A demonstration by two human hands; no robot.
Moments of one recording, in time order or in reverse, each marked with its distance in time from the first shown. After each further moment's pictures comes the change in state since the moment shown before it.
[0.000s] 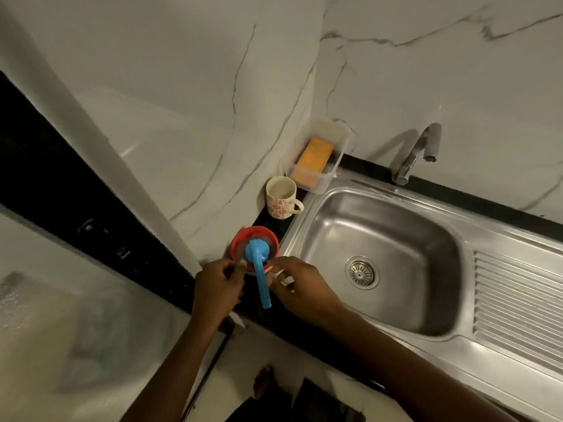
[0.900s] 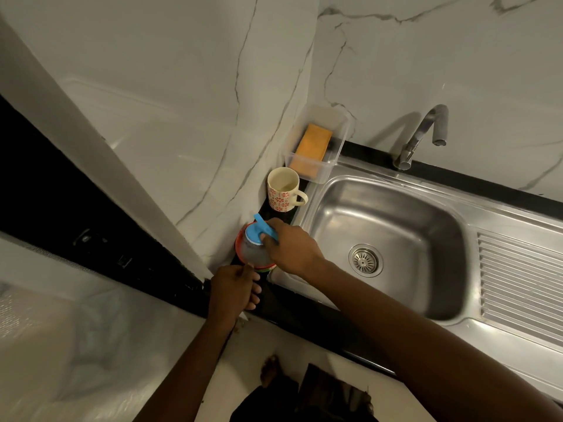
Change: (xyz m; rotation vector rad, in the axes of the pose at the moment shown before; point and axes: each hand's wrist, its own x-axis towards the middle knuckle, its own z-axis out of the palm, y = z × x) left_hand 0.019 -0.014 0.012 -0.291 -0.173 -0.359; right_hand 0.087 -0.023 0.010 -0.292 0.036 0.130
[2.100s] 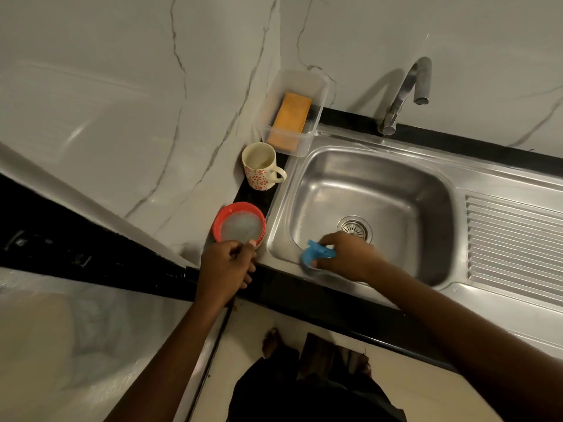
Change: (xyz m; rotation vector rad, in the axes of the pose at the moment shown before) left_hand -0.008 0.010 0.014 0.269 -0.058 0.367; right_hand -0.076 0.132 -0.040 -0.052 -0.252 0.306
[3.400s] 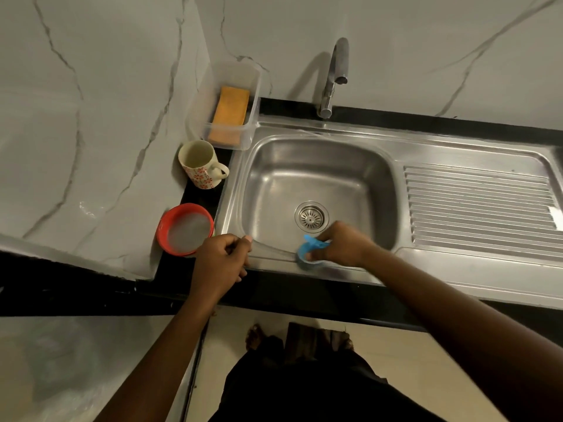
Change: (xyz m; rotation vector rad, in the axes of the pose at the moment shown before) left_hand -0.011 0.032 0.065 0.038 -0.182 0.113; right_hand -0.037 0.080 -0.016 0.116 0.039 0.106
